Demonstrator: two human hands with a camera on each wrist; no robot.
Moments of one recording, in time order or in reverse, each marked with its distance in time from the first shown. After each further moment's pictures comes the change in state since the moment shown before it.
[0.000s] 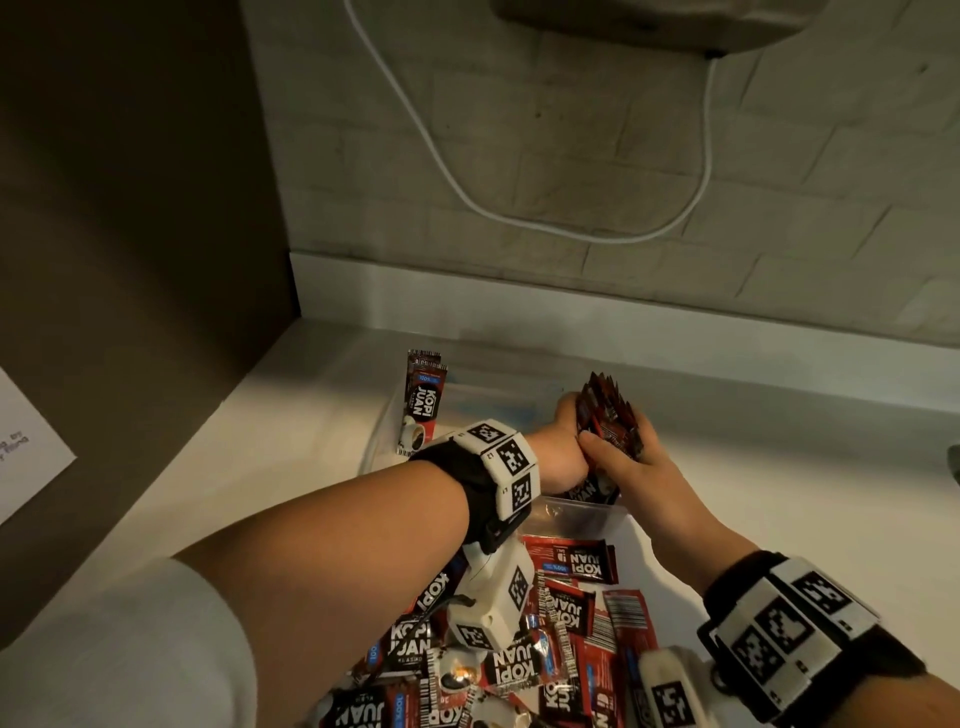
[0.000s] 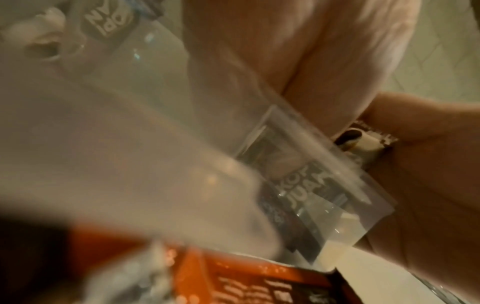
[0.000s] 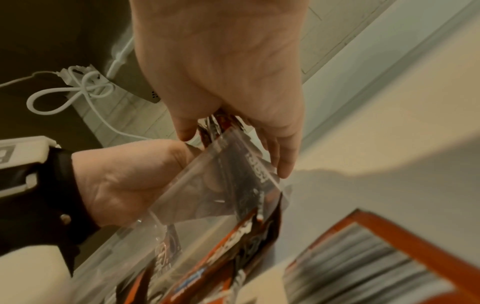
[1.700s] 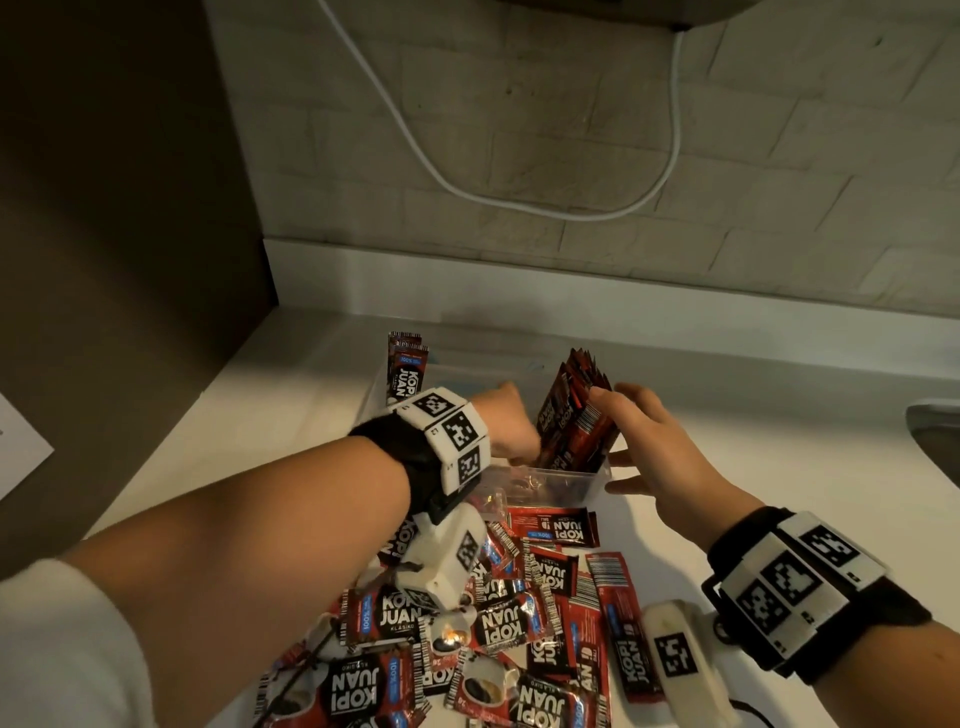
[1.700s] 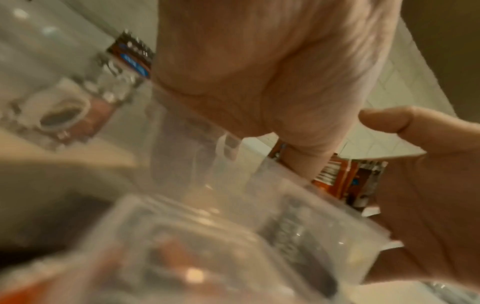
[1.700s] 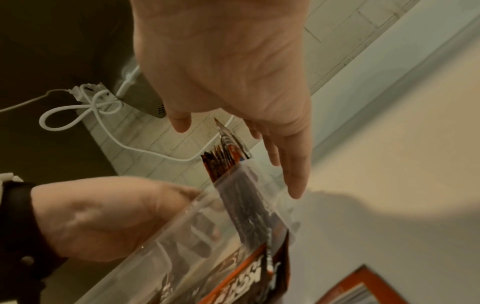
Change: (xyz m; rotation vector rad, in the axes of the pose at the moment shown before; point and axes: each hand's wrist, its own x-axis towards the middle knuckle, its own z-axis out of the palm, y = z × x) left_hand -0.024 0.004 -0.030 0.433 -0.033 -0.176; right_hand -0.020 -0.030 -0.010 -0.131 0.096 0.187
